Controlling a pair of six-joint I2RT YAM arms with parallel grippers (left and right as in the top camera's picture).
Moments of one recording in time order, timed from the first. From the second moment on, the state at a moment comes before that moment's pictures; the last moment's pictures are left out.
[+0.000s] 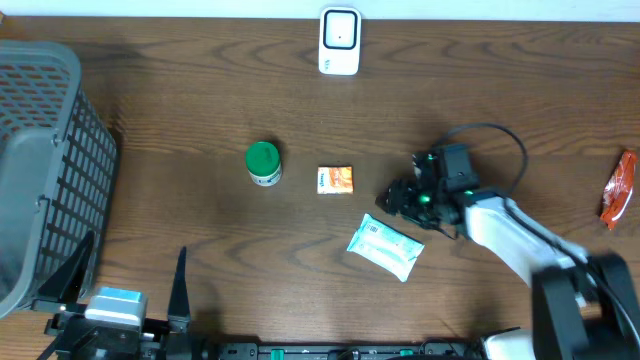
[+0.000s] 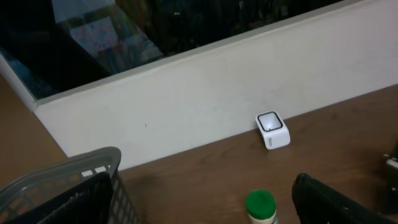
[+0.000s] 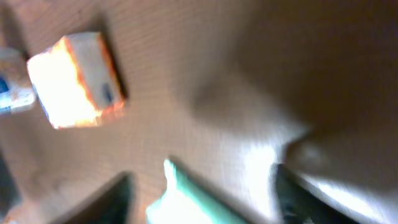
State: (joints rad) left arm 0.05 0.32 1.19 -0.90 0.21 0.27; right arm 0.24 1.55 0.72 -0.33 -0.44 0.60
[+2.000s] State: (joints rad) left arm 0.05 0.32 1.19 -0.97 0.21 0.27; right arm 0.39 1.04 0.14 0.32 -0.34 1.00
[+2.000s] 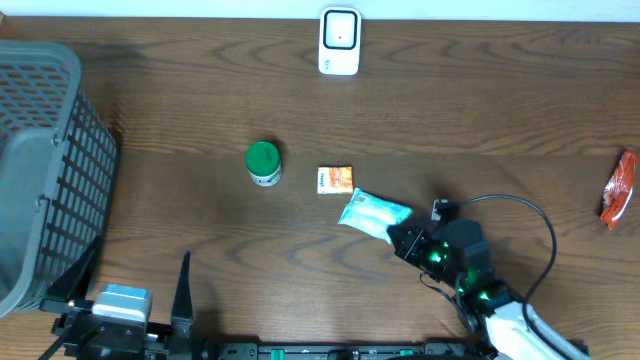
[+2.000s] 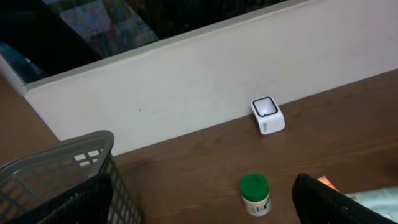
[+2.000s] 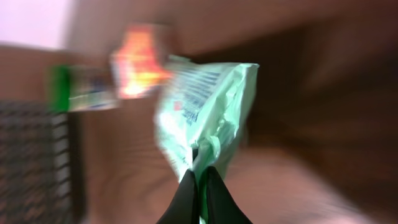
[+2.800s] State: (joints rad) left arm 0.05 0.32 1.19 -1.00 0.21 0.27; right arm 0.44 0.97 0.19 -0.06 -0.37 1.08
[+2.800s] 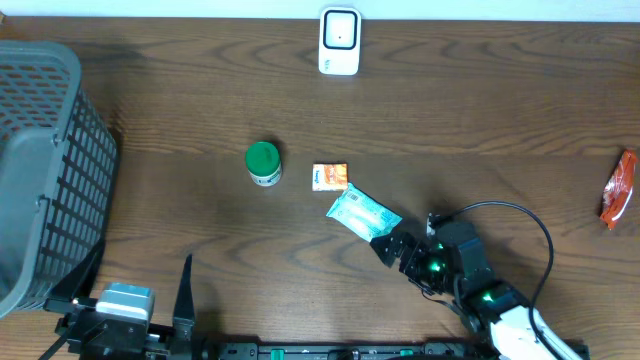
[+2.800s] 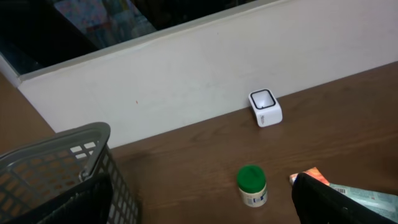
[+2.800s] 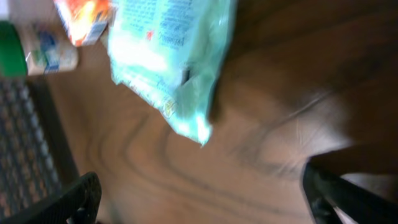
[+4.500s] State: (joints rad) left arm 0.05 0.32 1.19 -1.60 0.21 0.27; right arm 0.40 1.16 0.28 0.19 -0.37 0.69
